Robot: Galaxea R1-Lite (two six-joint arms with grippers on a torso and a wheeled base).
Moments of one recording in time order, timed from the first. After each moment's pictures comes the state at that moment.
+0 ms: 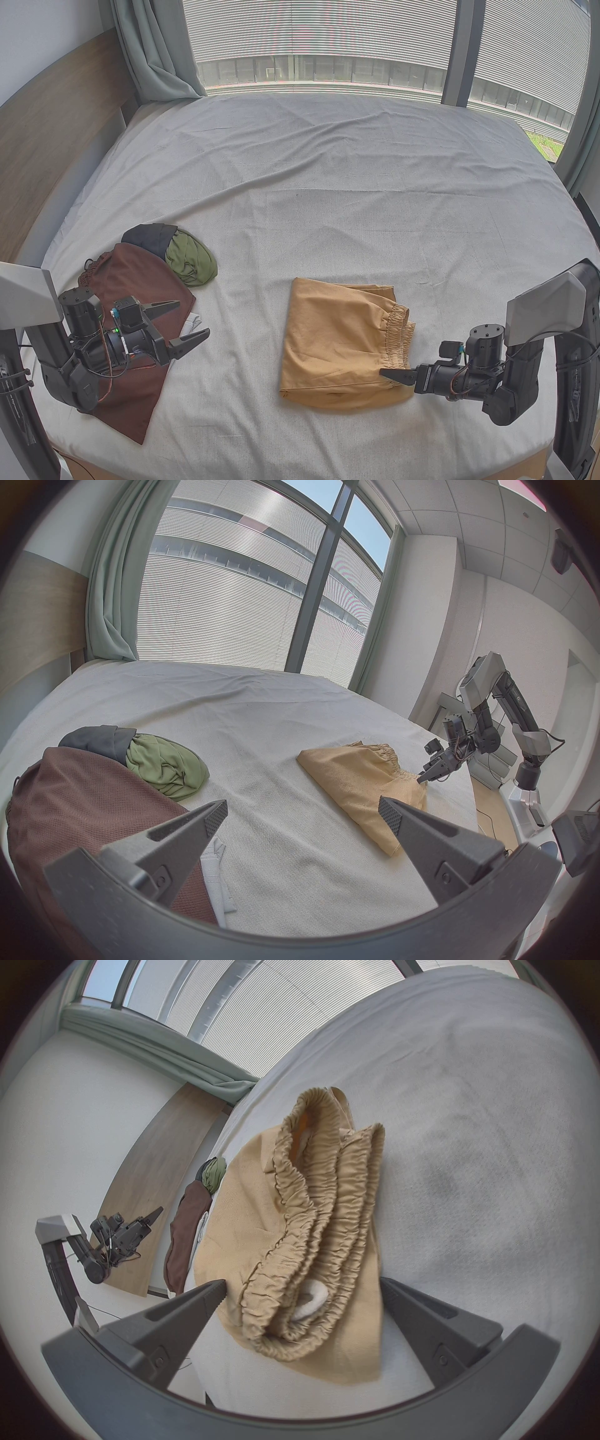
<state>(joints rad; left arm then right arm) -0.01 2.15 -0.36 -1.55 -0.74 0.11 0.29 2.42 -0.35 -1.54 0.47 0.49</state>
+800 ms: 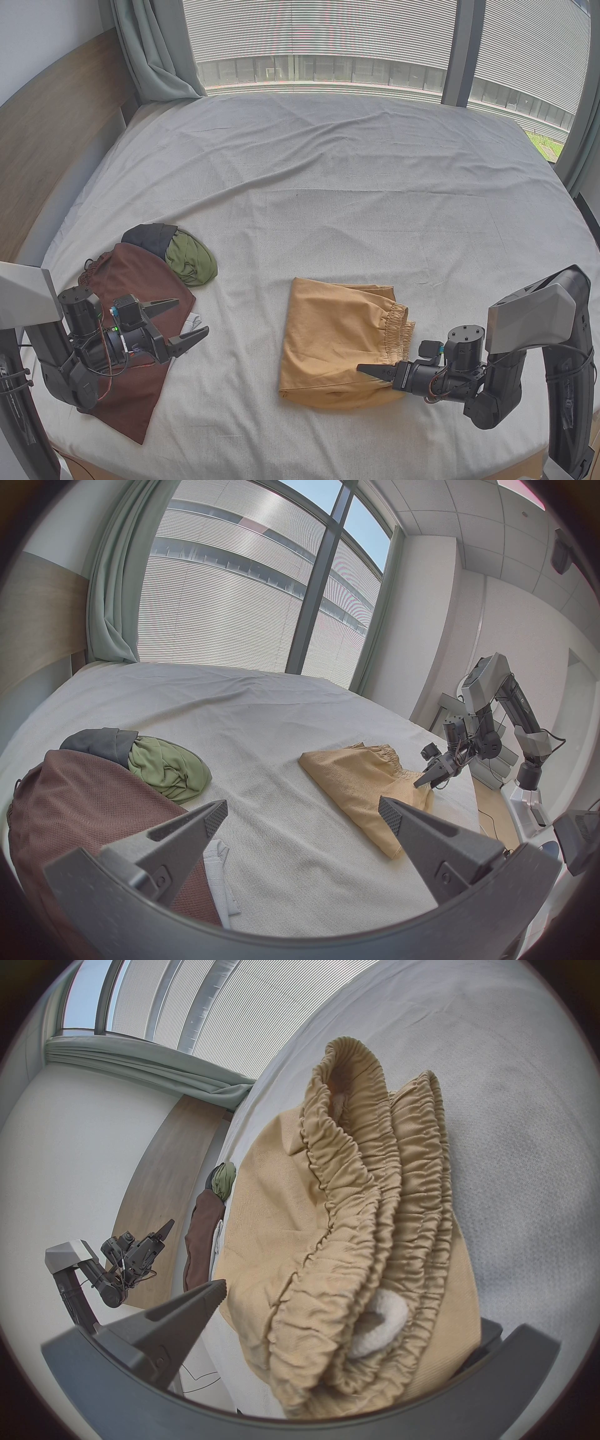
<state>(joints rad) -0.01 2.15 -0.37 -1.55 -0.74 0.11 0.40 2.45 -0.45 -1.54 0.44 0.68</state>
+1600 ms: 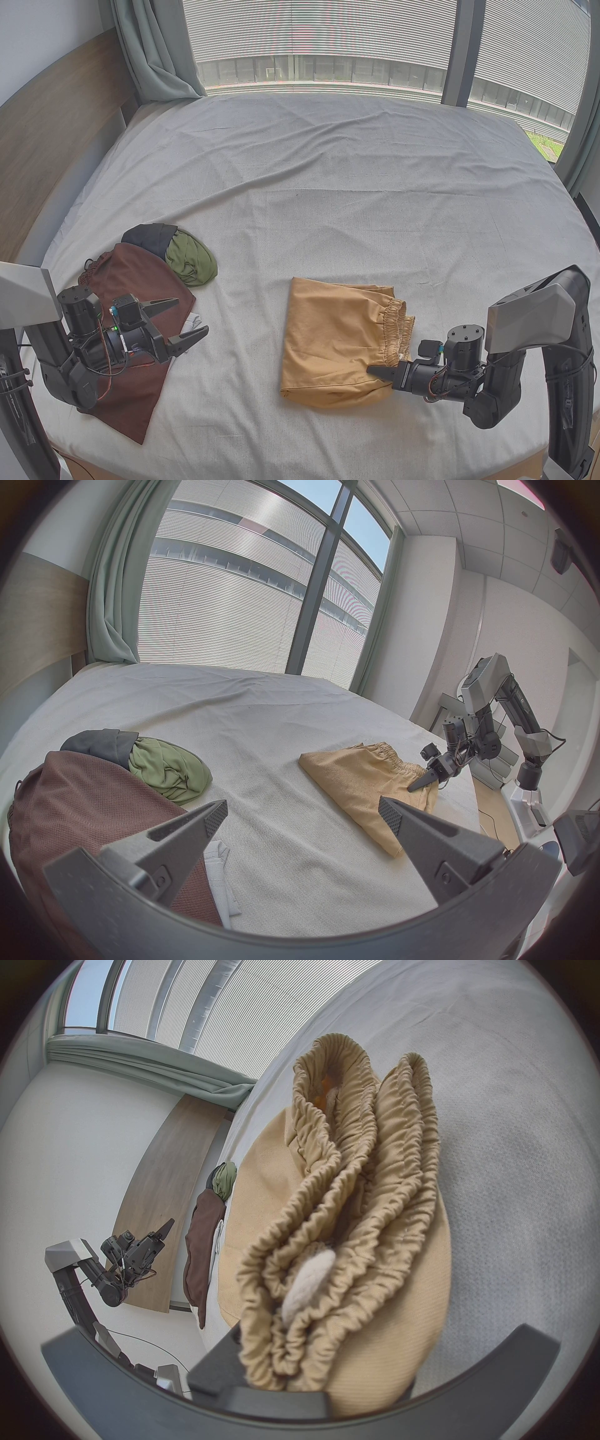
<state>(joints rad) -0.01 2.15 -0.37 -1.55 -0.74 0.11 0.40 2.45 -0.45 -1.54 0.44 0.68</state>
